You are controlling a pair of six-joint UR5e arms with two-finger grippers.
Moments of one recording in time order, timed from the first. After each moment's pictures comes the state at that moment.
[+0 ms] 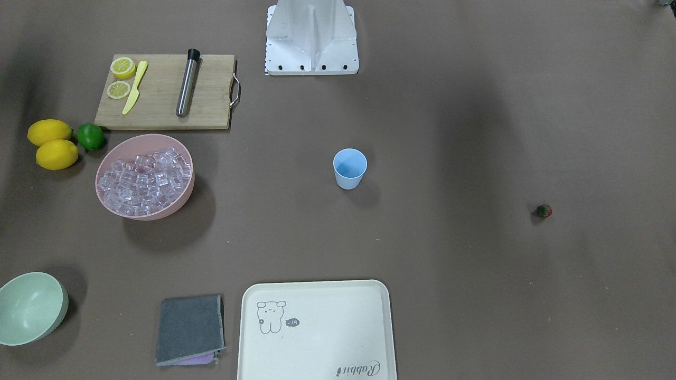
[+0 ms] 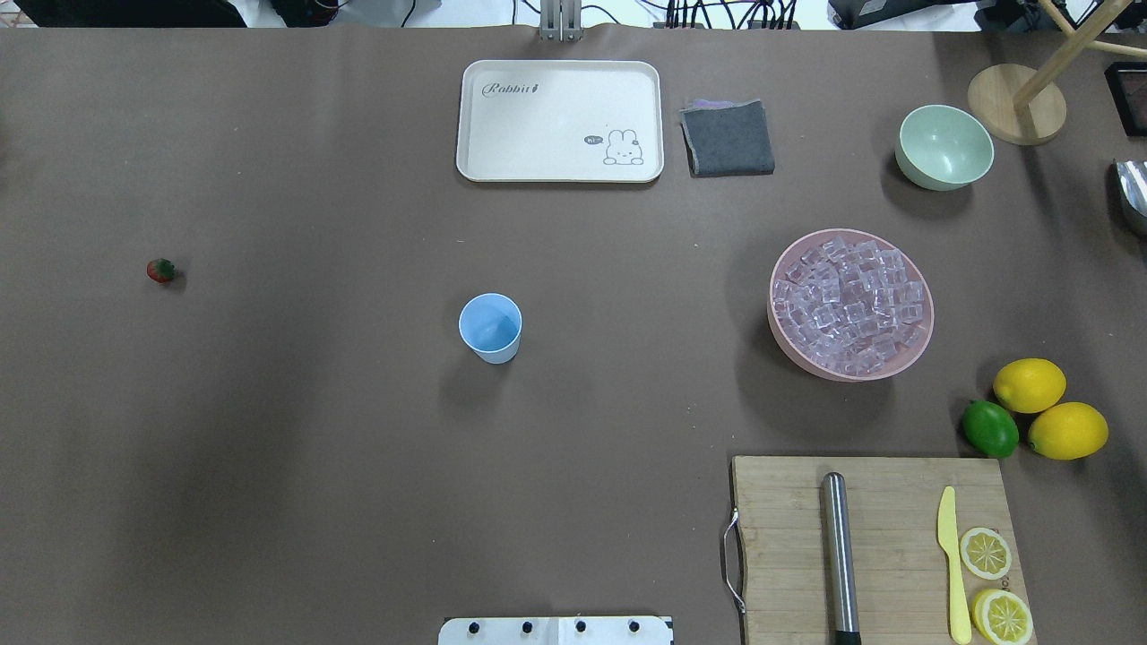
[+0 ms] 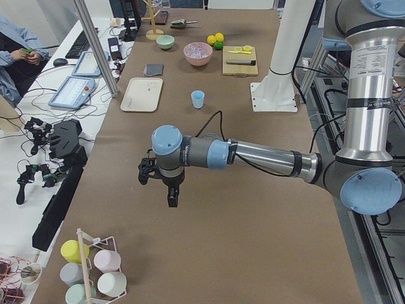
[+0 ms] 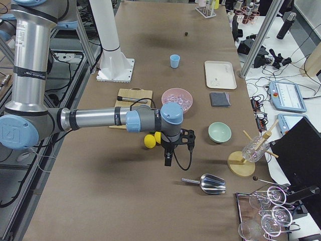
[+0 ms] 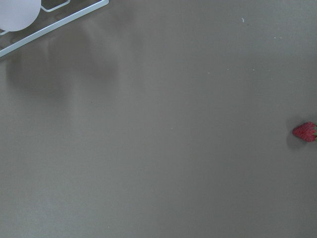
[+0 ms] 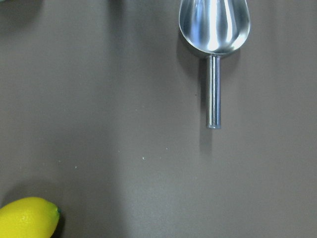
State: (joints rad) left arm -1.52 -1.57 -1.76 -1.53 -2.36 -0.13; right arm 1.47 -1.73 1.84 -1.55 2.26 0.17
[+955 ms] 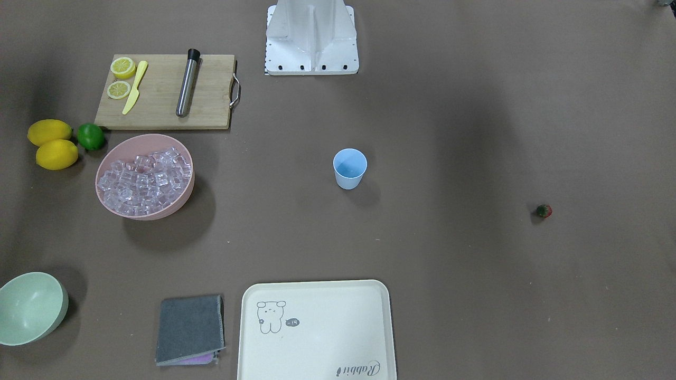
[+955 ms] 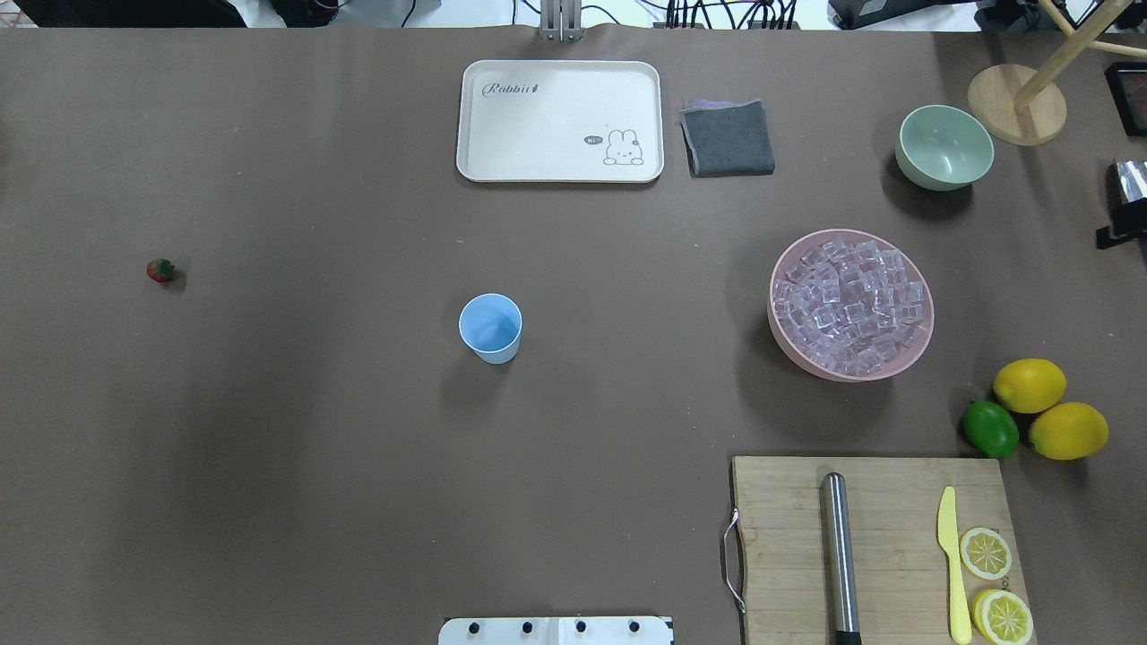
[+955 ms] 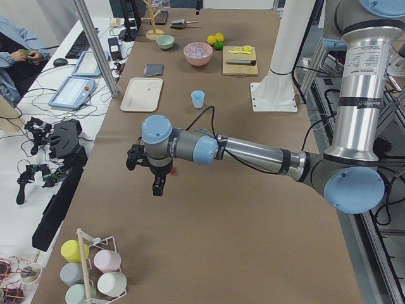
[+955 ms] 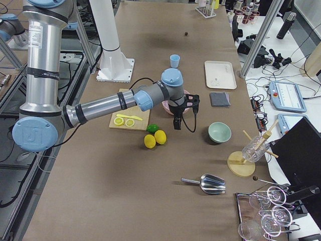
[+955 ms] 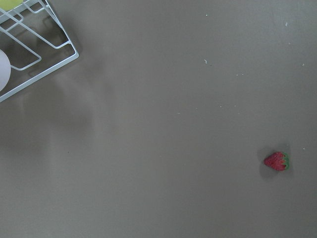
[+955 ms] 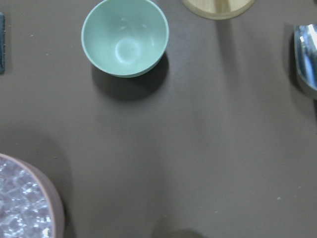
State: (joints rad) left arm -1.50 -1.63 -1.72 -1.60 -2.37 -0.13; right arm 1.20 -1.67 2.02 -1.36 2.20 0.77
